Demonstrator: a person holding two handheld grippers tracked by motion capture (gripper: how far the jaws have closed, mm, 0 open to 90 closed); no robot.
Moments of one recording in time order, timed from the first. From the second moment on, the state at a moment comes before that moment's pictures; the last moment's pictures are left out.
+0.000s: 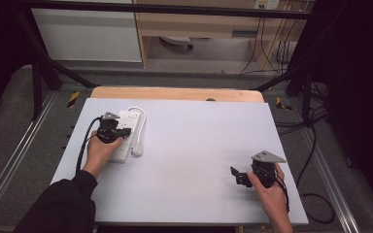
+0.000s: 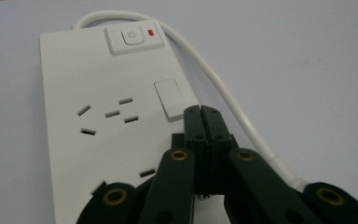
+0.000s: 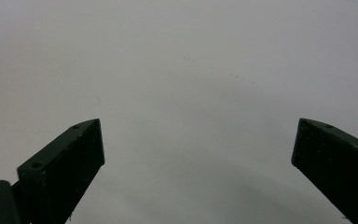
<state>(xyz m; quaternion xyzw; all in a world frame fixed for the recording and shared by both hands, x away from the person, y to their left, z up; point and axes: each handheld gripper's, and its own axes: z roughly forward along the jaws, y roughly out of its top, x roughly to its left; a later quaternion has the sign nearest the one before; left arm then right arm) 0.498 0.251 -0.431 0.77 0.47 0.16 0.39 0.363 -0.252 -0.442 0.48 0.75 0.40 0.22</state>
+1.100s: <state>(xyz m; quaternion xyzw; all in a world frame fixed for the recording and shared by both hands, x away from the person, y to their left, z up) 0.495 0.249 -0.424 0.76 0.47 0.17 0.41 0.363 -0.252 -0.442 0.48 0.75 0.40 0.22</state>
